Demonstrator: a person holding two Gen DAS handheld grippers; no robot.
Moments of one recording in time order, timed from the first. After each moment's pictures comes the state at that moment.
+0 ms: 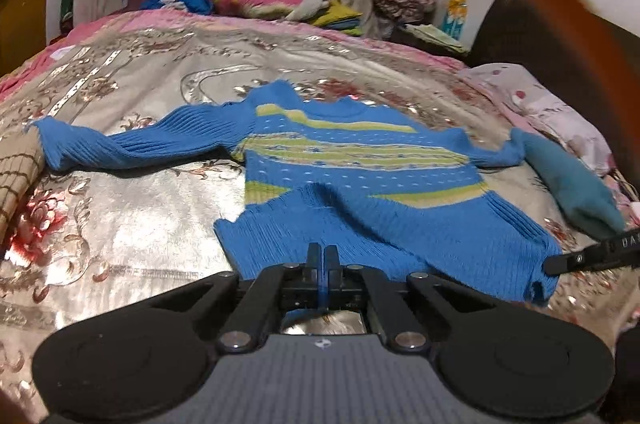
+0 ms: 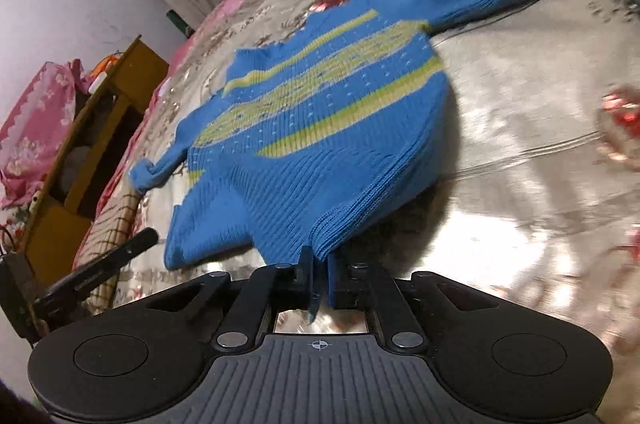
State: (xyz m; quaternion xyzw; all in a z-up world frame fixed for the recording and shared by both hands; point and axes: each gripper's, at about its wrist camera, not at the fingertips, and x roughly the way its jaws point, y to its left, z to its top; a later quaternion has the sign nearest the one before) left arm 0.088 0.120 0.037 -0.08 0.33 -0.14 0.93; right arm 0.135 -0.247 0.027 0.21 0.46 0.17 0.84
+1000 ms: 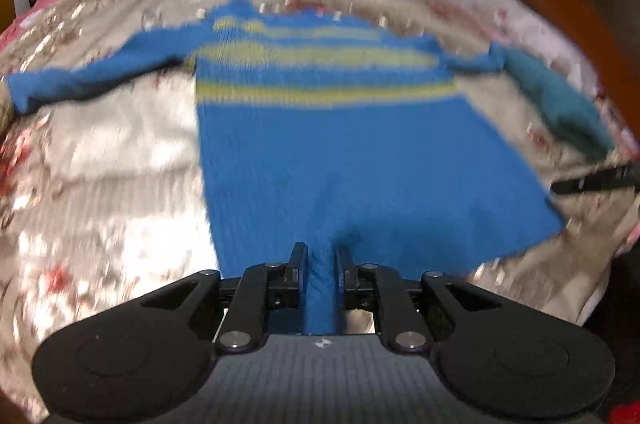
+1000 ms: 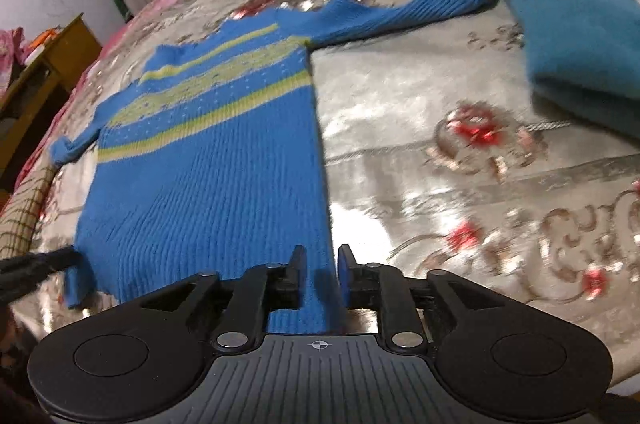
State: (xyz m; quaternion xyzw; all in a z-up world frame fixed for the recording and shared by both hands) left arm 0.064 0.082 0.004 -0.03 0.43 -0.16 0.89; right arm 0.114 -0.288 0.017 0.11 0.48 0.09 0.87
